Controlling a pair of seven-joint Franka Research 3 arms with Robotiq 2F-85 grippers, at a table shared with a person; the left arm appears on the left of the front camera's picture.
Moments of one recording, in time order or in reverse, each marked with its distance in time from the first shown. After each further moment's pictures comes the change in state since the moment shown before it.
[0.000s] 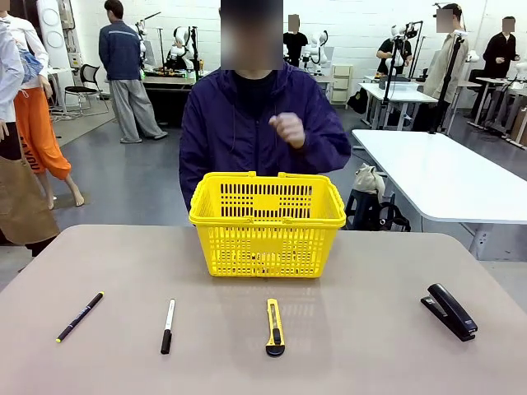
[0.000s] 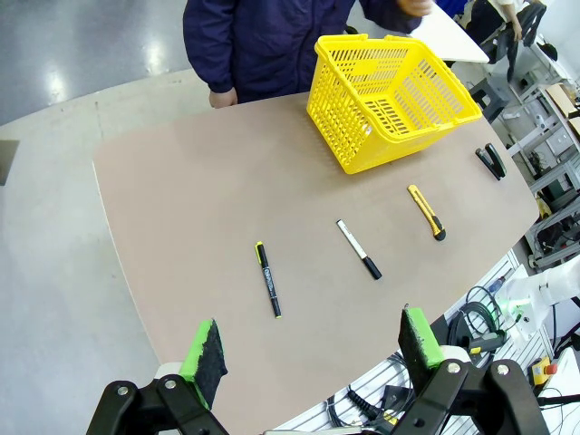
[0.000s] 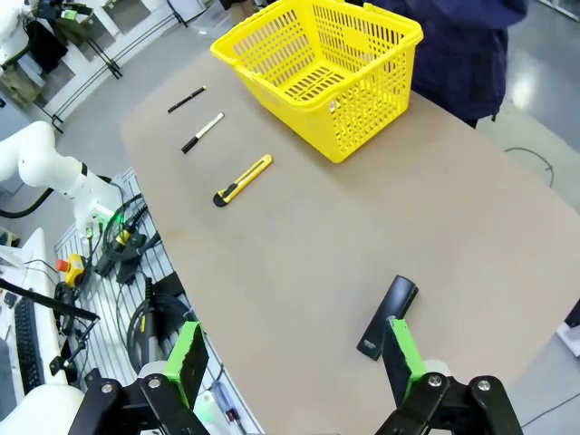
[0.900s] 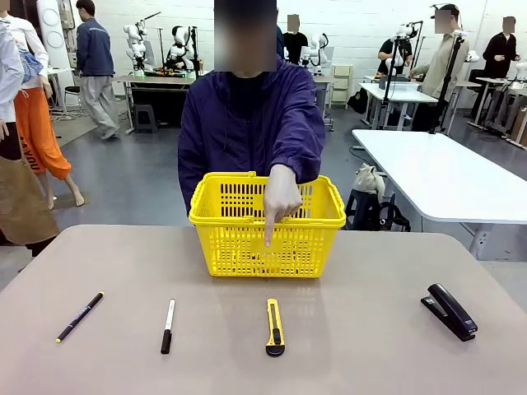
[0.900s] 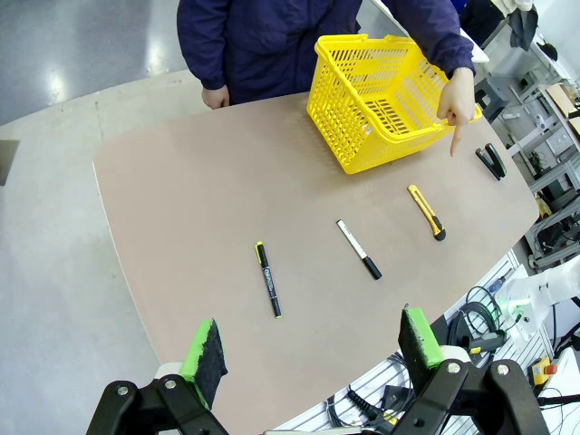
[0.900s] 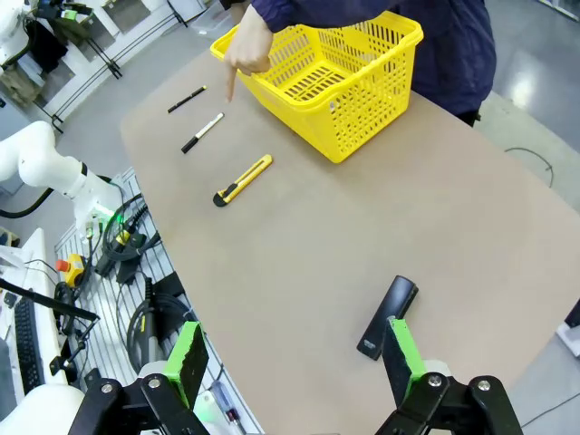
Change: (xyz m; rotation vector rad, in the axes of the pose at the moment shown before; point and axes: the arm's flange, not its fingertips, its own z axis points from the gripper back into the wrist) left arm 0.000 0.000 0.000 0.000 0.000 0.000; right arm 0.000 0.000 0.000 0.000 0.000 0.000
